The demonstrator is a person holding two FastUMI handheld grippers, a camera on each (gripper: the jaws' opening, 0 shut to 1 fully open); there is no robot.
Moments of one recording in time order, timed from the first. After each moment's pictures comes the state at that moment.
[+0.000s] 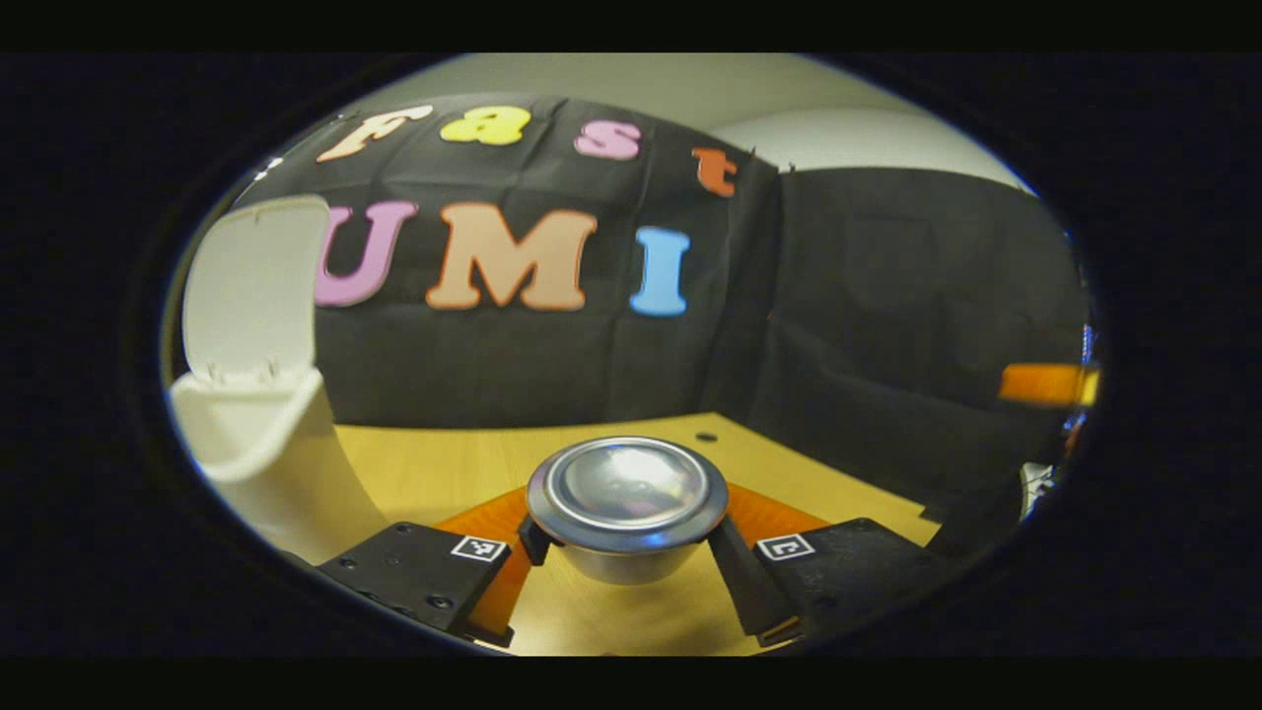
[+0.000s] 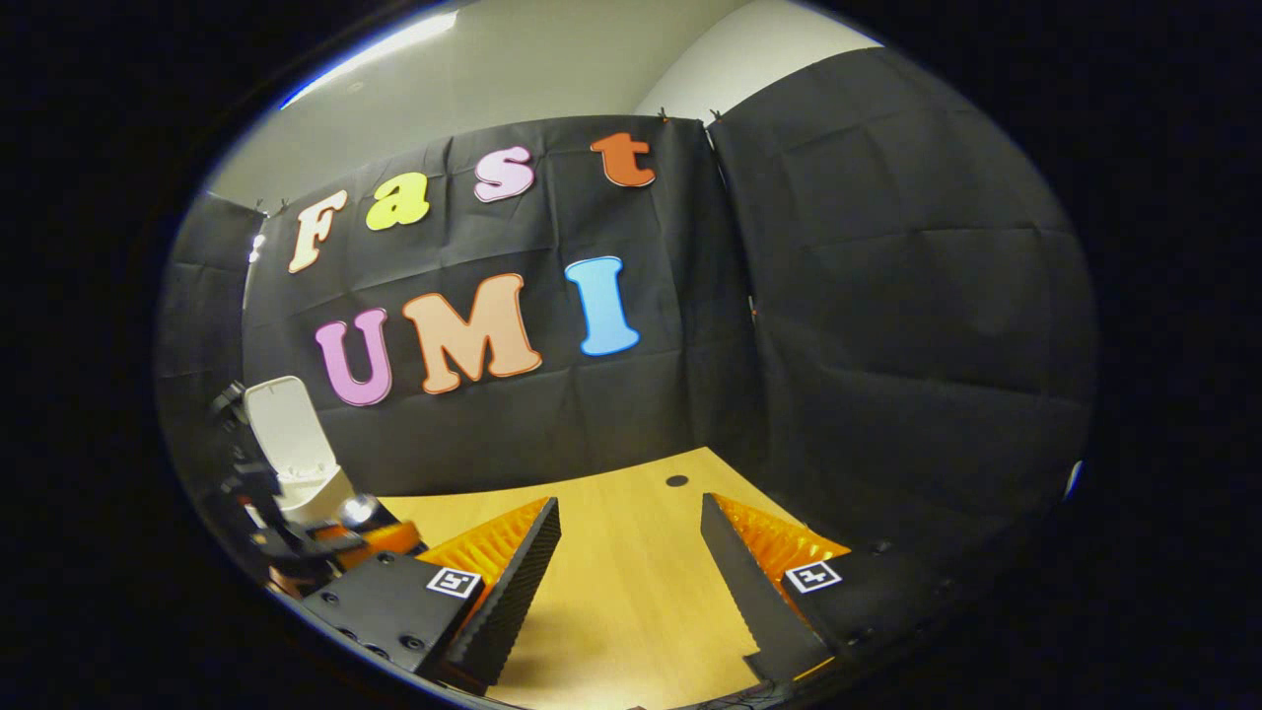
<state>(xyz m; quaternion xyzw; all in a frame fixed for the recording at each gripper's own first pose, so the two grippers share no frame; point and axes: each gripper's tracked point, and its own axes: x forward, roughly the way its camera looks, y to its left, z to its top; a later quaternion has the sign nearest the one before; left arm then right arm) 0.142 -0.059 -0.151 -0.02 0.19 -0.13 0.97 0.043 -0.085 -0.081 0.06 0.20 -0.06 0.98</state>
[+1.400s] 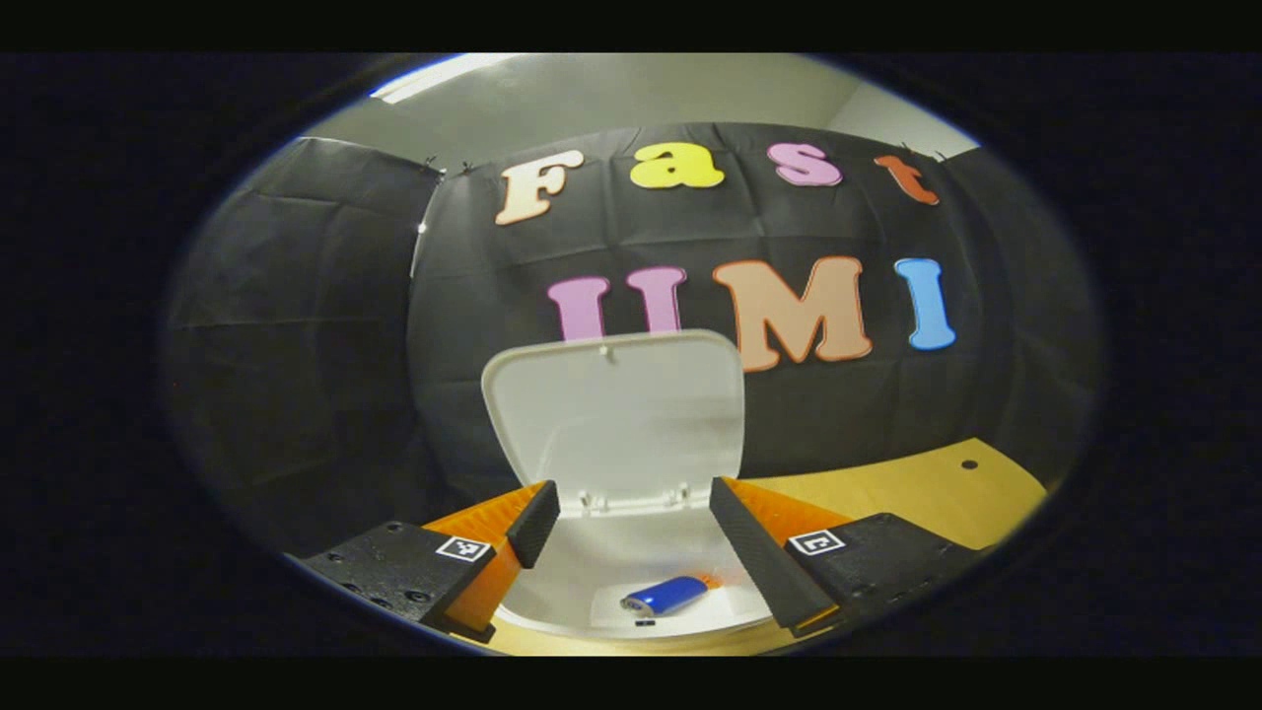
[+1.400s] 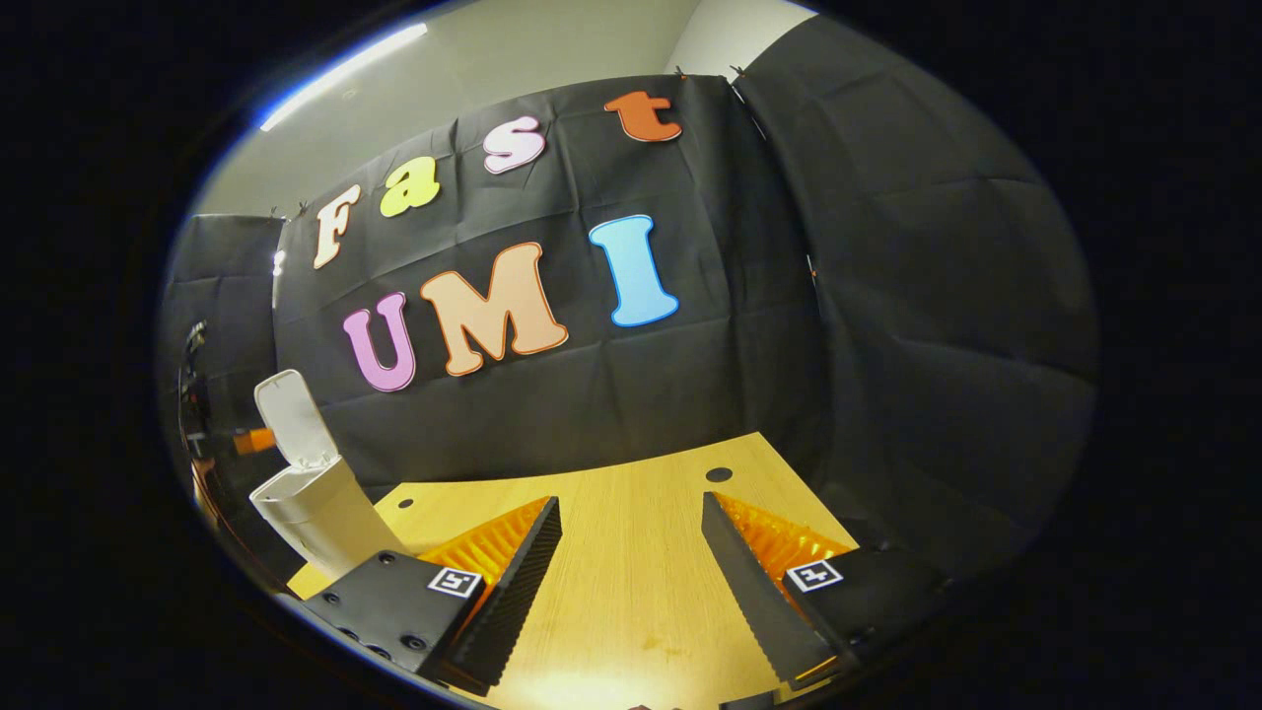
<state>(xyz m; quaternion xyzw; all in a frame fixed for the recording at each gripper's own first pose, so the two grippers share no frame) 0.160 0.169 -0.042 0.12 0.17 0.19 0.96 0.140 -0.154 -0.136 0.07 0.24 0.04 0.97</state>
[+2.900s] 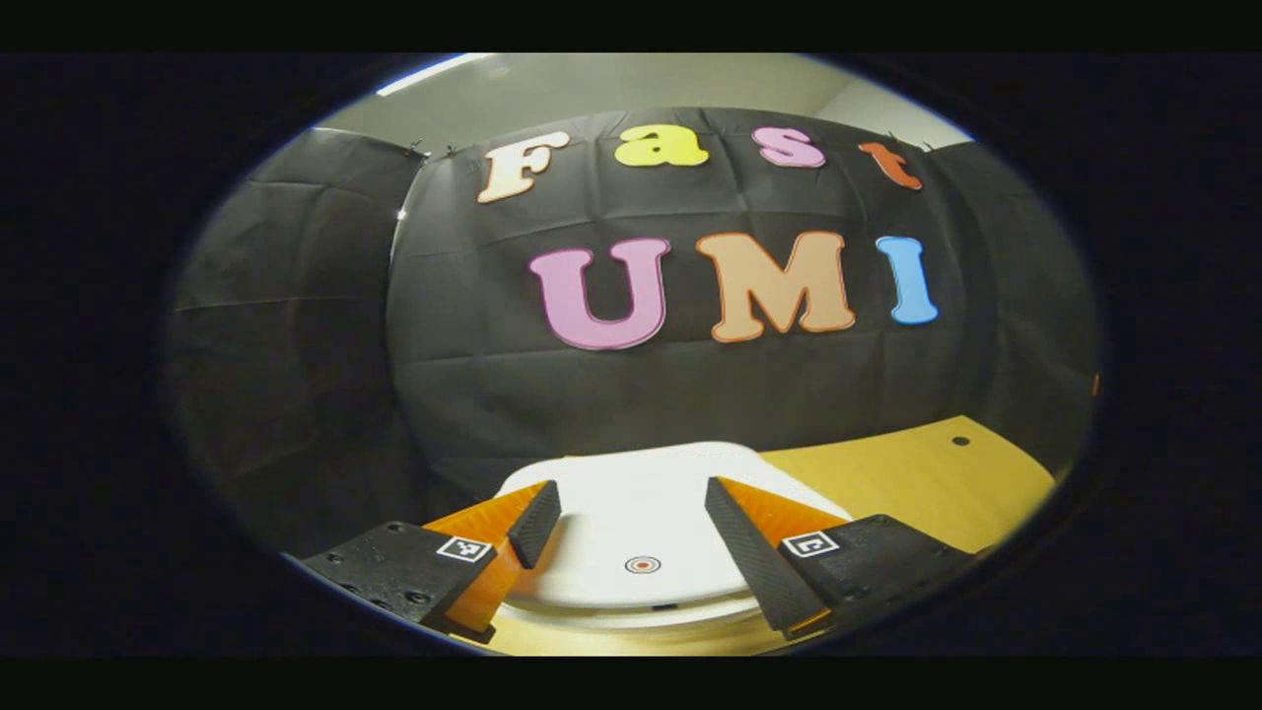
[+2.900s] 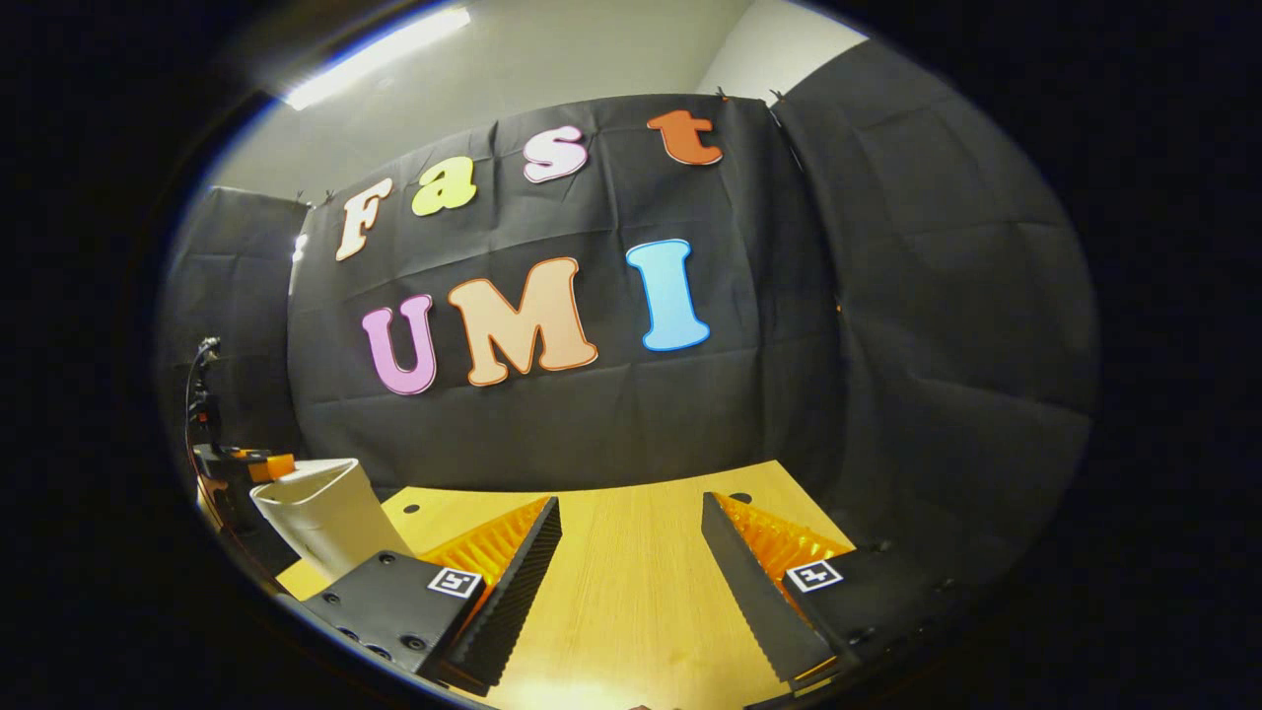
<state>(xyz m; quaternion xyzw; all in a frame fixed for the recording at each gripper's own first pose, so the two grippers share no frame) 0.113 0.191 -0.140 0.12 0.23 0.19 0.95 0.146 -0.099 -0.108 0.03 0.21 0.05 0.98</state>
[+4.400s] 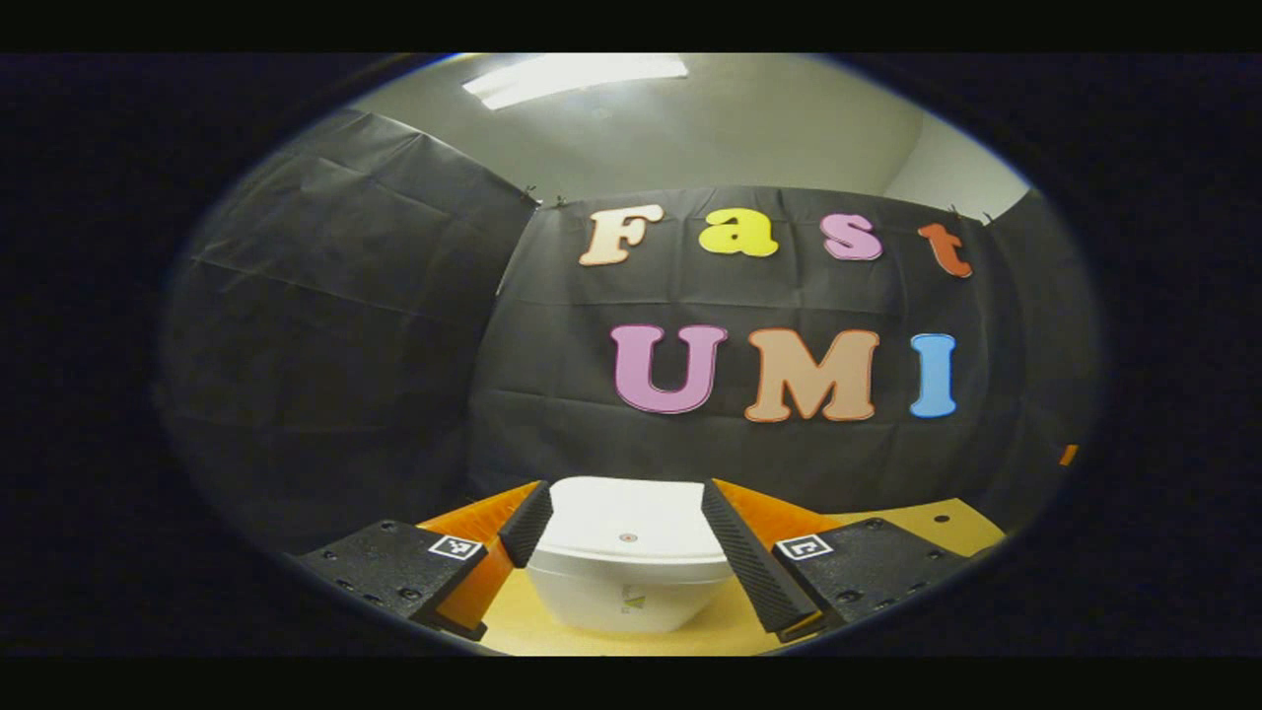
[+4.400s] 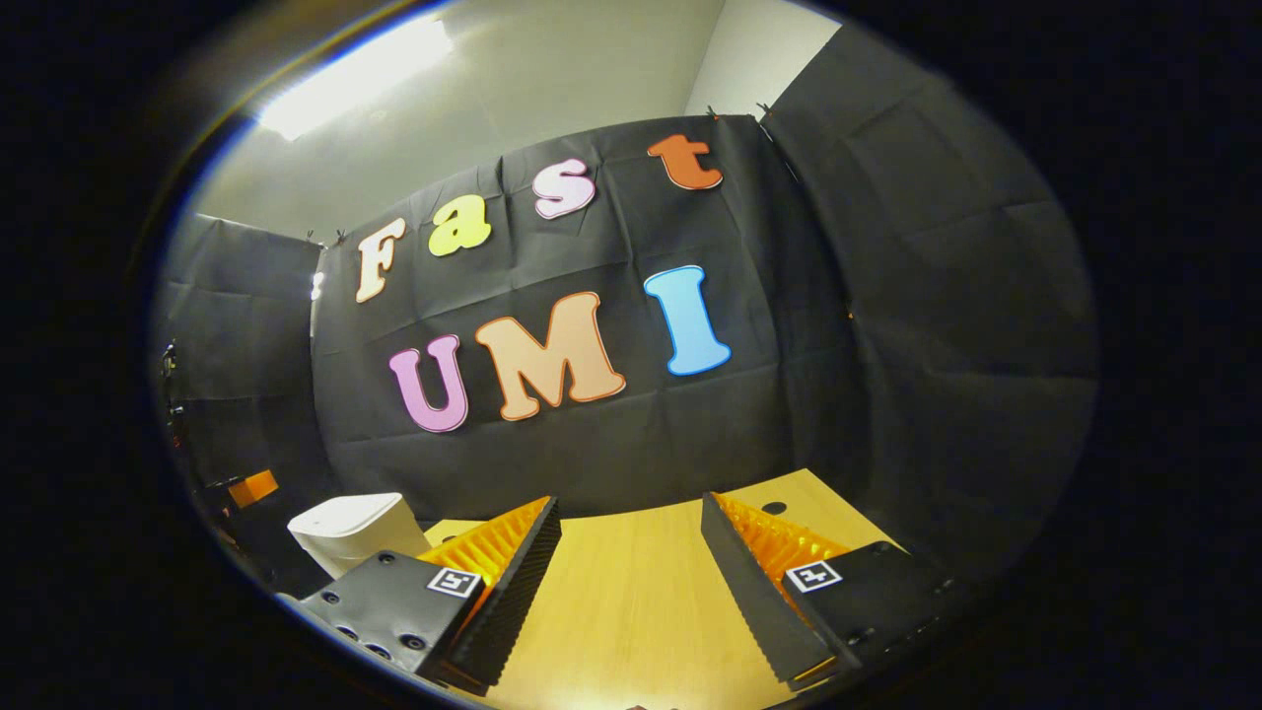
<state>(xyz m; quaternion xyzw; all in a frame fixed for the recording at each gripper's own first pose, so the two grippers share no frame) 0.038 0.106 -0.036 0.07 0.07 0.25 0.96 0.118 -0.051 -0.087 0.10 0.15 0.07 0.98</state>
